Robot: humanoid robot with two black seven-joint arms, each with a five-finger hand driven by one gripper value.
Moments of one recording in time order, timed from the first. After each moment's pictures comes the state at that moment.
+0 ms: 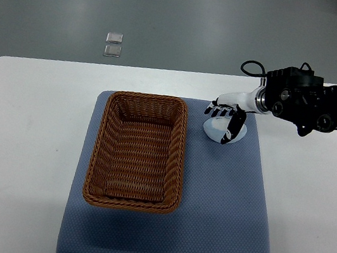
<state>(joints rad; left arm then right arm) -0.06 0.00 -0.11 -0.17 0.06 -0.06 0.06 1.45 -0.25 -0.55 0.90 -0.62 0.23 -0.04</state>
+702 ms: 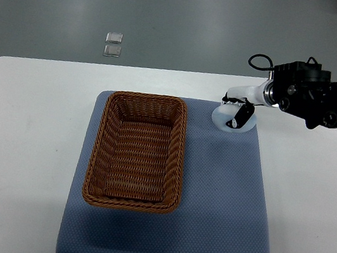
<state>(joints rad) -0.06 0.00 -0.11 -0.17 0.06 -0.06 0.06 1.53 -0.30 -0.54 0.90 -0.66 0.27 -0.06</state>
